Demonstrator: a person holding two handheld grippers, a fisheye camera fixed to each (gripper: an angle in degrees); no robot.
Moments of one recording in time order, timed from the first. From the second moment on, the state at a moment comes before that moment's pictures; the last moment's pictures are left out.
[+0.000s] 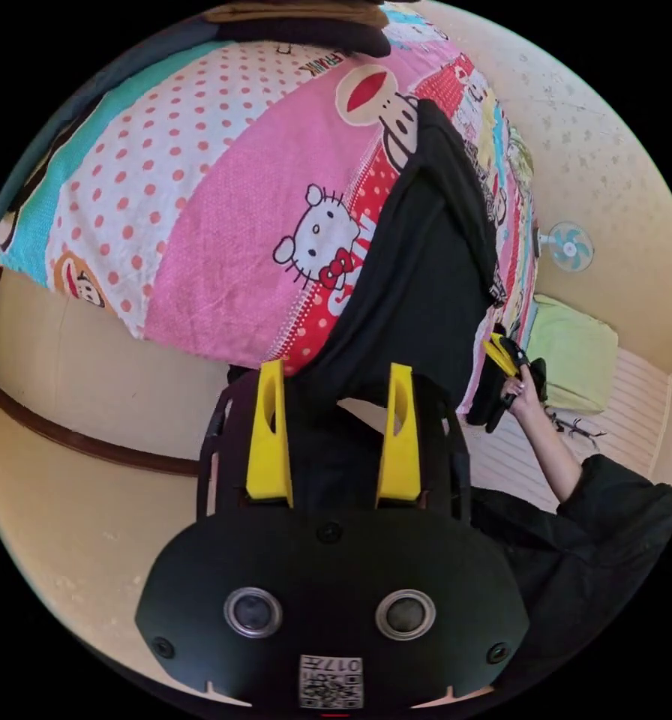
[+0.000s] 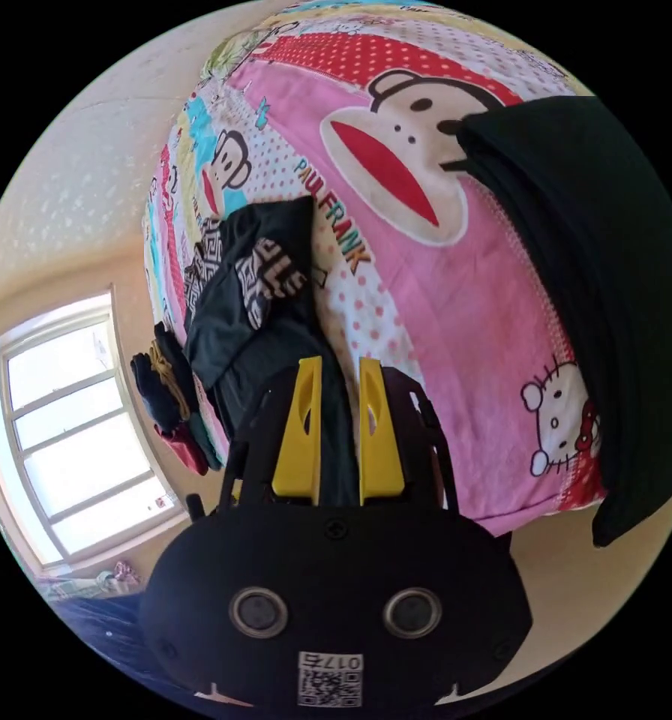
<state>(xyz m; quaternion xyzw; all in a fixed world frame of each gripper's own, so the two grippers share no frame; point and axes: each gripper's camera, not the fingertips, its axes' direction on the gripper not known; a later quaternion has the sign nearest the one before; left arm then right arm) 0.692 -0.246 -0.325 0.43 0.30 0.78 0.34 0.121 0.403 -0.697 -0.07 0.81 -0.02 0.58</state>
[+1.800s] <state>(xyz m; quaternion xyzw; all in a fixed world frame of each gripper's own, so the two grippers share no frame) 0.602 -0.148 -0.436 0.35 0.41 0.80 0.27 0.106 0.361 -0.629 -0.29 0.81 -0.03 0.50</state>
